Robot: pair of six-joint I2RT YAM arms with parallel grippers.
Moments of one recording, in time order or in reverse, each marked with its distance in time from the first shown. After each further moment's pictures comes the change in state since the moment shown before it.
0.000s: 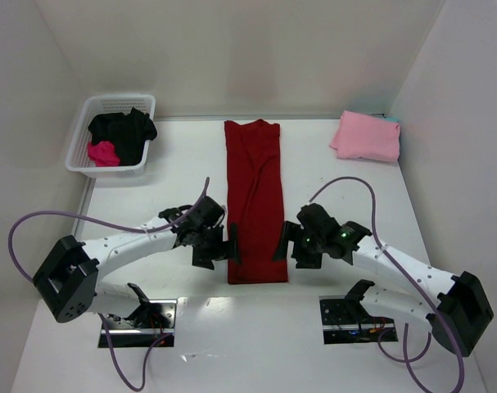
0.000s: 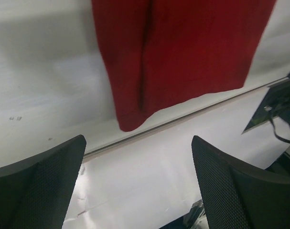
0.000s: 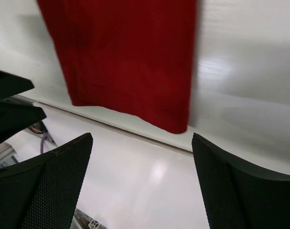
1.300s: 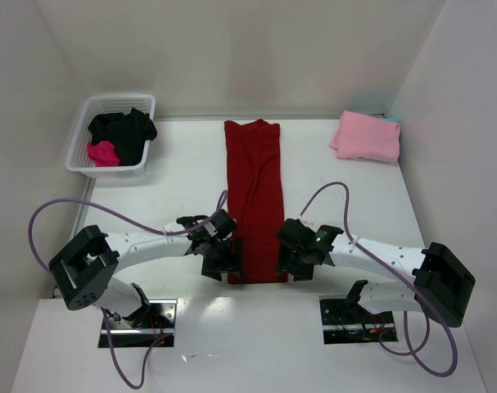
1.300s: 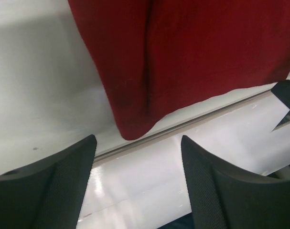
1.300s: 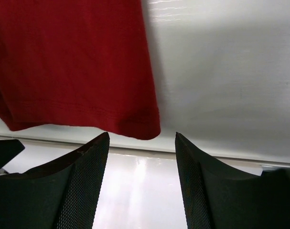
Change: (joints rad) left arm -0.108 0.106 -0.040 0.058 -0.011 -0.014; right arm 0.208 0.201 0.017 -0.083 0.203 0.213
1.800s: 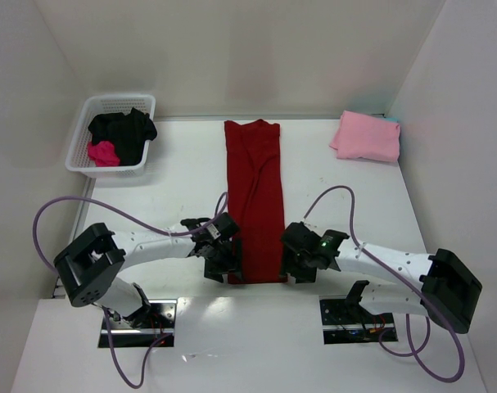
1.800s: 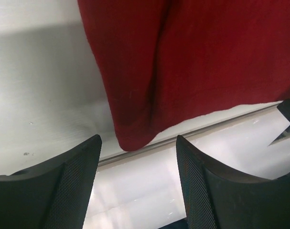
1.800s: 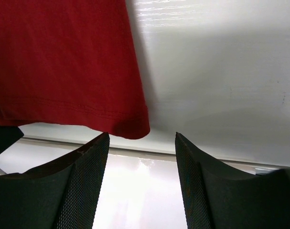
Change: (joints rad) left arm -0.031 0.039 -0.009 0.031 -0.035 -0.099; right arm 0.000 -0.064 -0.068 0.022 0.003 0.004
